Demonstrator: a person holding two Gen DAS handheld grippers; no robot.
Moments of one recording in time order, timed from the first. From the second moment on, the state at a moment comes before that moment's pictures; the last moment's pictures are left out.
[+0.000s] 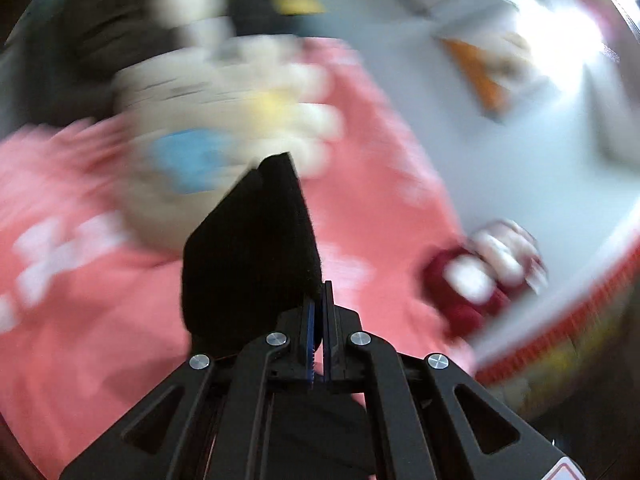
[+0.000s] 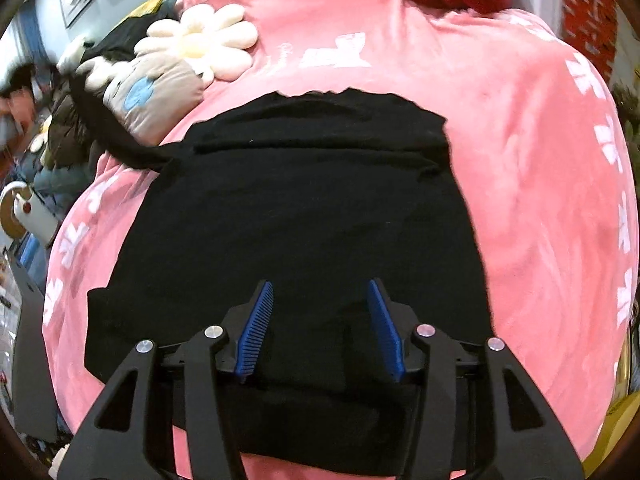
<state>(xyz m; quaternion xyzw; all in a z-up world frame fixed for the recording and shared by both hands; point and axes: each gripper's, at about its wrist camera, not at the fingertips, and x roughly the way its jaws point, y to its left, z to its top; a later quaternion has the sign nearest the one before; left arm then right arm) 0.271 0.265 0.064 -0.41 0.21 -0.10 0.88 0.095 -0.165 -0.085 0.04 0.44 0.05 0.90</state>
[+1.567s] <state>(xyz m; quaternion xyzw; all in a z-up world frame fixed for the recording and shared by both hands) 0.171 0.106 -0.109 -0.18 0.45 -0.03 0.87 0.348 -0.263 -0.057 0.07 0.45 0.05 0.89</state>
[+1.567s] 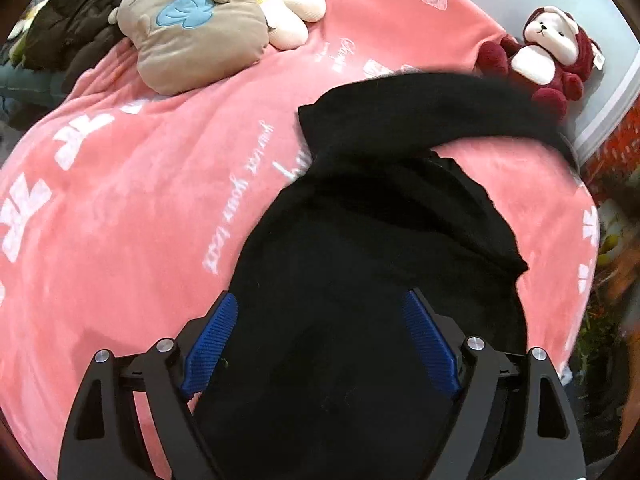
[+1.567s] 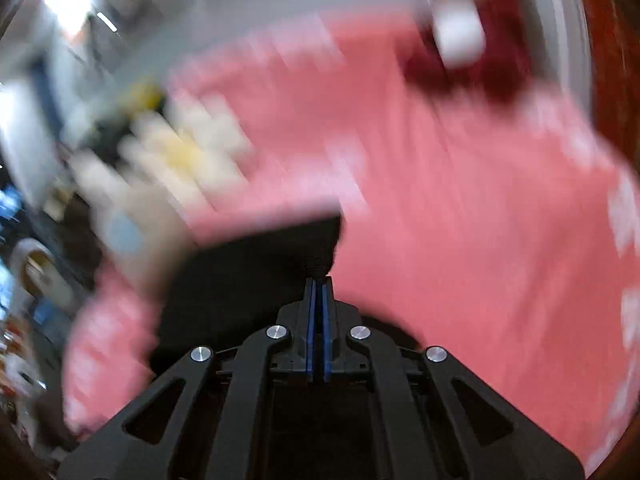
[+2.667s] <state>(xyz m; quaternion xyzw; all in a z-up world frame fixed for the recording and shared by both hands) 0.287 0.142 -0.159 -0.35 0.45 0.07 0.82 0.289 -0.291 -0.139 0.15 0.47 0.02 0.87</state>
